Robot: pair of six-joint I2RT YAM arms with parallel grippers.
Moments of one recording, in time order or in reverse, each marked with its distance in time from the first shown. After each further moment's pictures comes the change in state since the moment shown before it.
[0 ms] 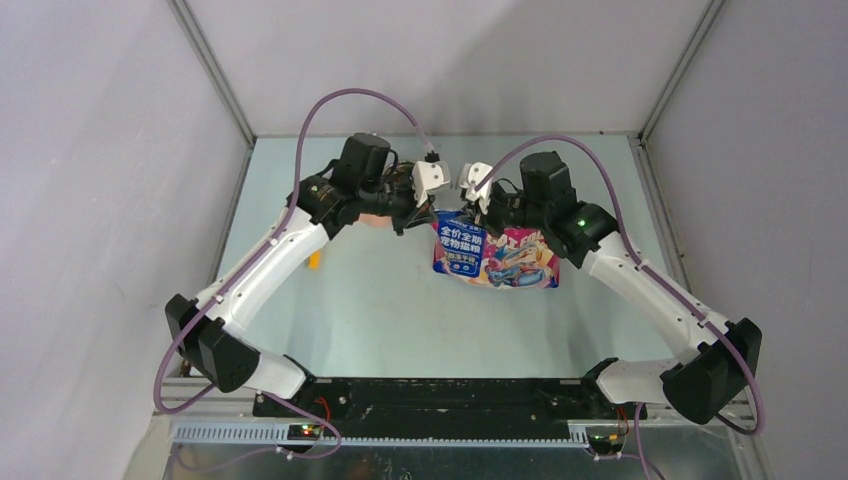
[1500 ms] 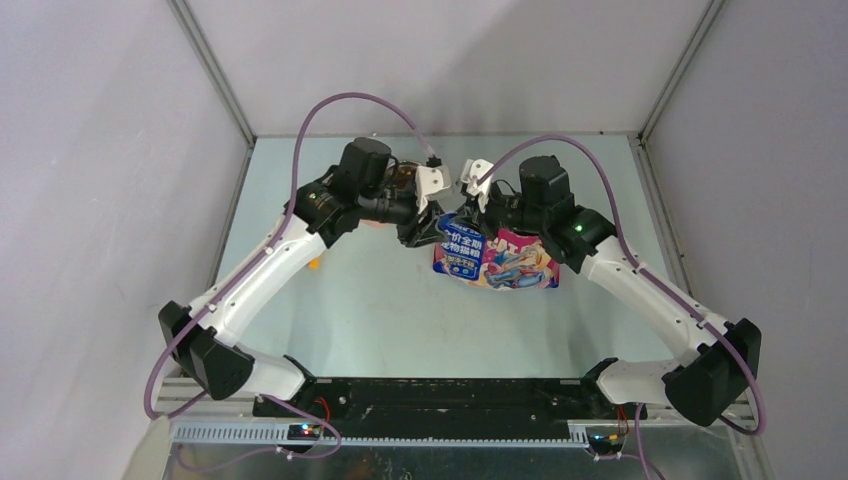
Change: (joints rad) left arm -0.038 -0.045 -0.028 0.040 0.089 -0.088; right arm 0.018 -0.010 -0.042 0.099 0.010 0.148
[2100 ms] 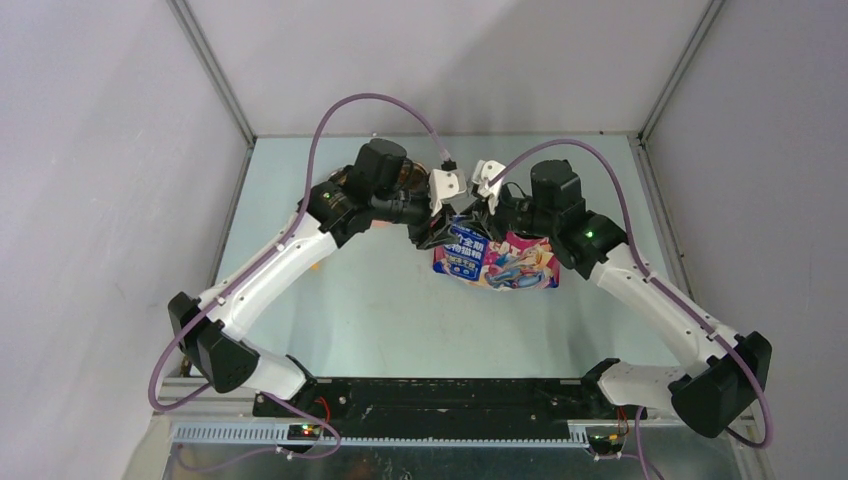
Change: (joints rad) left arm -0.063 0.048 0.035 0.030 -0.084 0.023; right arm -0.015 -0.060 -0.040 -0.009 0.001 0.030
